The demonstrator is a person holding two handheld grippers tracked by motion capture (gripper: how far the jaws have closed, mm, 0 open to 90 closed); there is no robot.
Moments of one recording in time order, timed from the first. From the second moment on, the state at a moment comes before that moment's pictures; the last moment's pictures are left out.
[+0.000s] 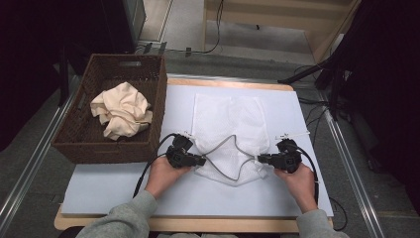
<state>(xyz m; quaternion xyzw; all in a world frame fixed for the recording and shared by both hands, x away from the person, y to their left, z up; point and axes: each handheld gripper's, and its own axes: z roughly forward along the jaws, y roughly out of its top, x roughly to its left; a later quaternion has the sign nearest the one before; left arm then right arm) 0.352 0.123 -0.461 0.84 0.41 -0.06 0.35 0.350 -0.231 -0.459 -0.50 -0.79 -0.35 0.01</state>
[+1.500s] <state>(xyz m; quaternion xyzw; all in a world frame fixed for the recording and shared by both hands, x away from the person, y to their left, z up) 0.313 0.156 -0.421 0.84 0.39 -0.05 0.38 0.354 -0.204 -0.433 -0.43 -0.80 -0.41 -0.04</state>
